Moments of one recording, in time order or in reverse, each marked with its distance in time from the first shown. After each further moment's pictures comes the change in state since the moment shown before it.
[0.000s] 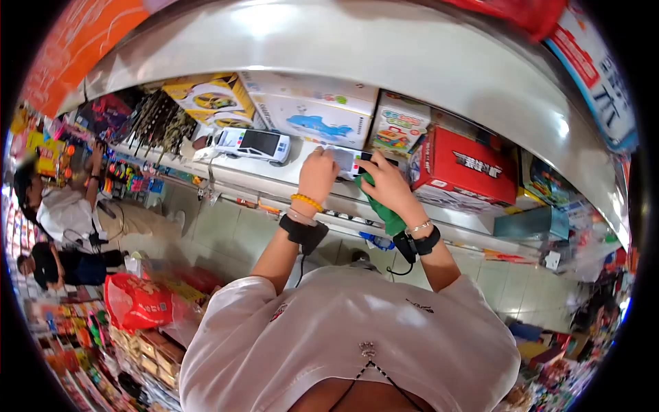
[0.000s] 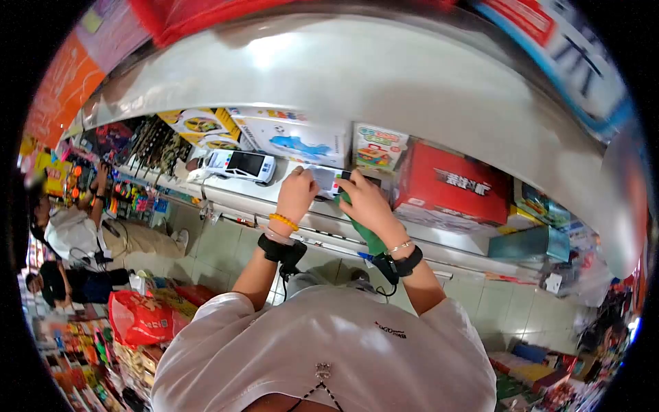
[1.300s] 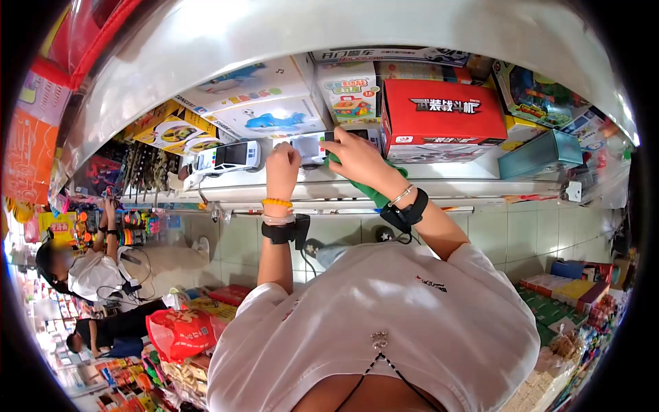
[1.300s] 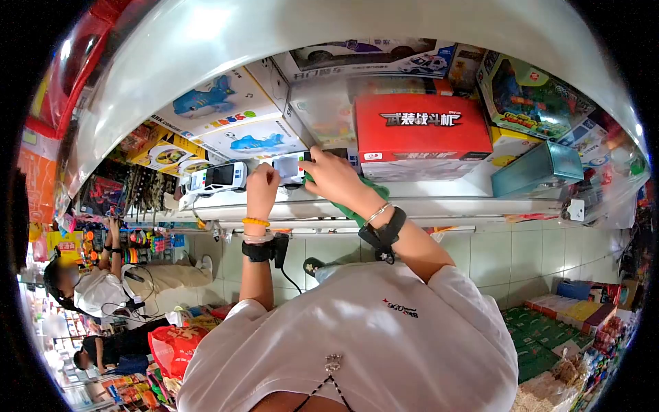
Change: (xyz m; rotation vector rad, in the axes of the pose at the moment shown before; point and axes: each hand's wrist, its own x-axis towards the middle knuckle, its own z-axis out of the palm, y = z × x) left_hand 0.000 -0.010 -0.006 -0.109 -0.034 0.033; right_hand -0.010 0.008 0.011 -0.021 0.126 -0.009
